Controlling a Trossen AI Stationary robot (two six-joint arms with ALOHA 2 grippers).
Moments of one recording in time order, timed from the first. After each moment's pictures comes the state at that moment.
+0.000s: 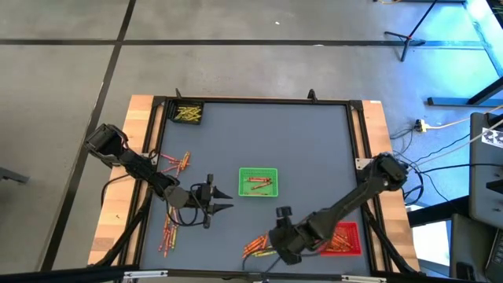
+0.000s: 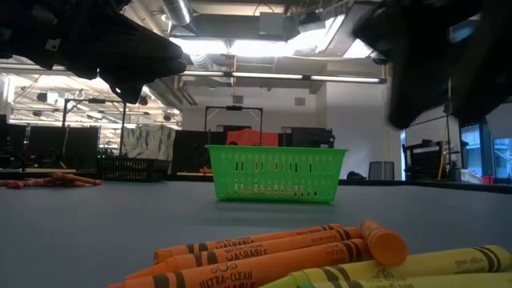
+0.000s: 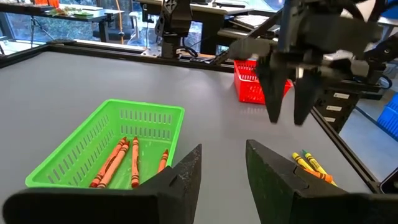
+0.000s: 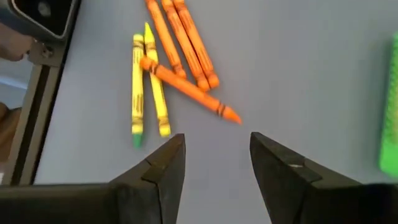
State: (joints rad) left arm -0.57 1.57 0.40 0.99 -0.59 -0.25; right arm 0.65 1.94 1.43 -0.66 0.22 0.39
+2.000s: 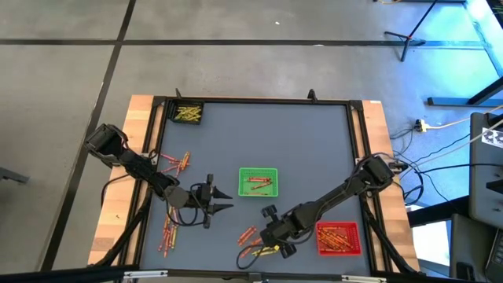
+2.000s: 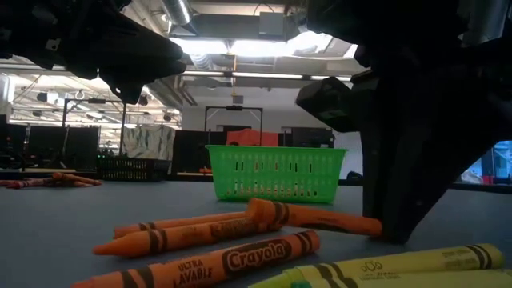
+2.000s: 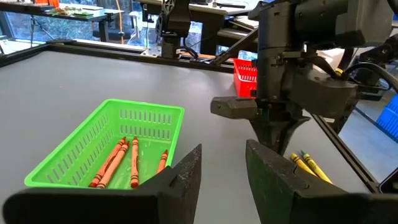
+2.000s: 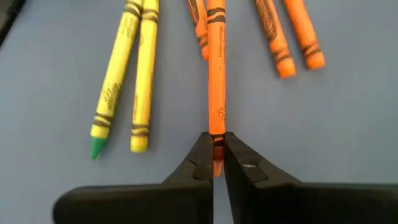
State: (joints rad) left arm -0.57 1.57 0.40 0.99 -0.59 -0.26; right arm 0.54 2.05 1.36 -0.46 0.04 0.05
